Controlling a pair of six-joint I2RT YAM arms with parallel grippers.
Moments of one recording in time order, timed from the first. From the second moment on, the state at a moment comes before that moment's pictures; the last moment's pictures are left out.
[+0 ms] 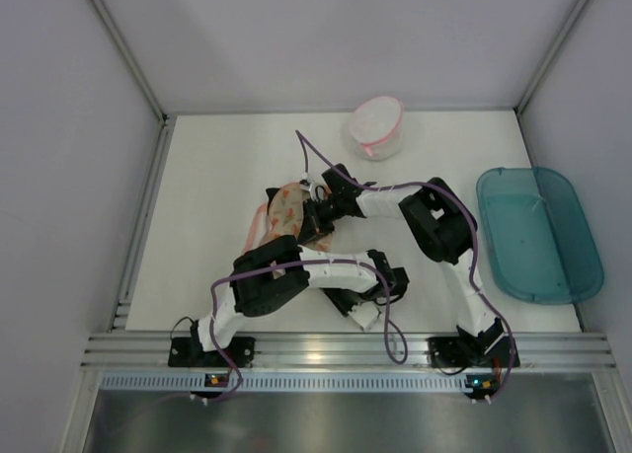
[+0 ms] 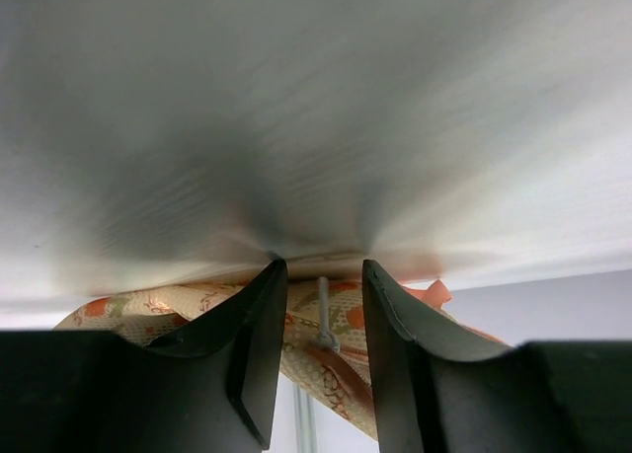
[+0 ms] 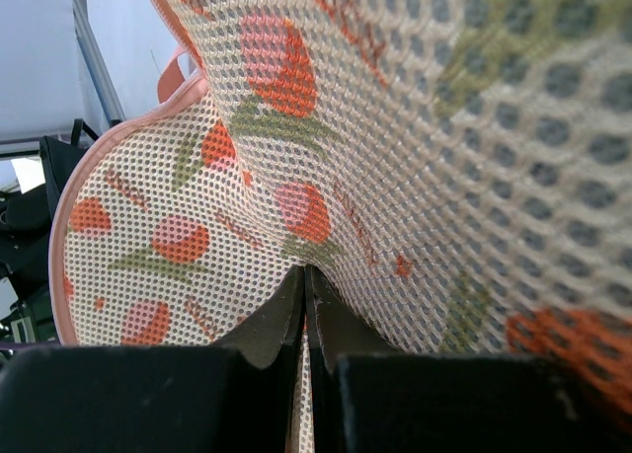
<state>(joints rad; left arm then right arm) -1.28 2.17 1.47 -1.17 -0.37 0.97 0.70 2.24 1.44 -0.11 -0.82 0.47</state>
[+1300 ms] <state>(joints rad) -1.35 2.19 1.51 -1.22 -0.32 0.97 0.55 1.99 1.35 -0.43 -0.78 0.30</state>
